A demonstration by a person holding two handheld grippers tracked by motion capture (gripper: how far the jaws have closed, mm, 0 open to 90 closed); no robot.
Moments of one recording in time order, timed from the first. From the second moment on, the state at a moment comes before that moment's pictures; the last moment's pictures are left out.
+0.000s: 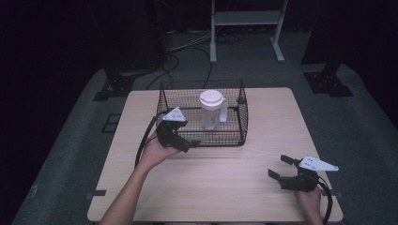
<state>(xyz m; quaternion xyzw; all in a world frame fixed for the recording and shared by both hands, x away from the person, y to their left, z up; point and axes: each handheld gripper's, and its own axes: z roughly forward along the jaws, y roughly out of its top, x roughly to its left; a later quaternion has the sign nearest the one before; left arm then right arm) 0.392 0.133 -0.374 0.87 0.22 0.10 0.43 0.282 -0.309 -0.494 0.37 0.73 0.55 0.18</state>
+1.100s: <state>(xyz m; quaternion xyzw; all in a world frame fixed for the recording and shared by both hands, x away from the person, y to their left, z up) 0.351 0.153 -0.399 0.85 0.22 0.10 0.47 0.283 -0.308 -0.494 0.37 0.73 0.54 0.18</state>
